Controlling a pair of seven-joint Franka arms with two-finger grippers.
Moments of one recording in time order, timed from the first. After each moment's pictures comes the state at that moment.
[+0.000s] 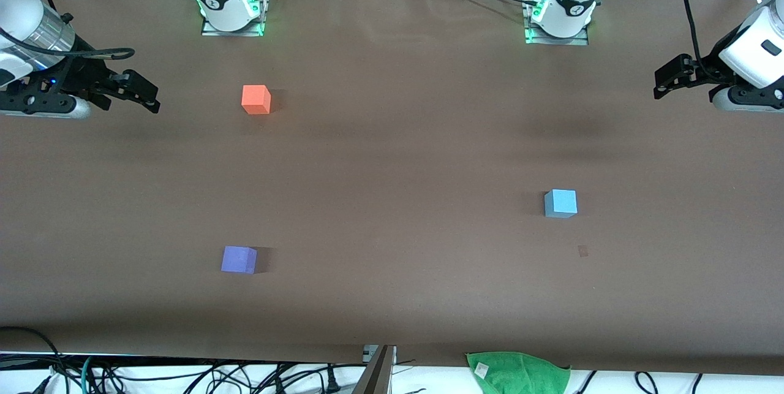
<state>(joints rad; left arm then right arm) 0.07 -0.03 -0.11 -1.63 0.02 1.52 0.00 0.15 -0.05 -0.04 -1.74 0.03 1.72 0.18</state>
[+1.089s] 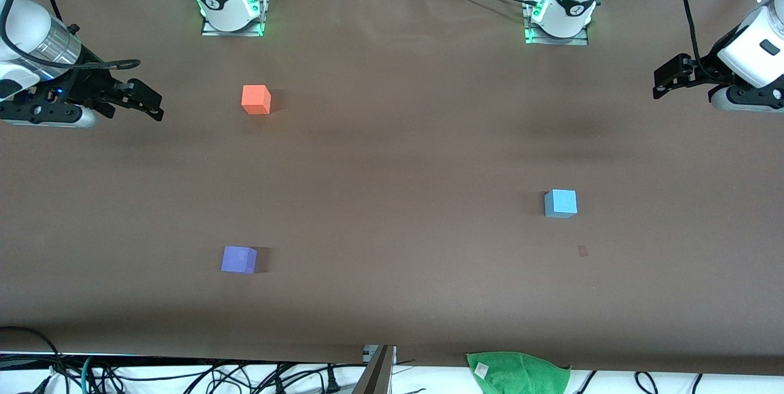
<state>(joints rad) 0.07 -0.03 -0.11 -1.63 0.02 1.52 0.00 0.16 -0.02 -0.04 -1.74 0.03 1.75 0.18</state>
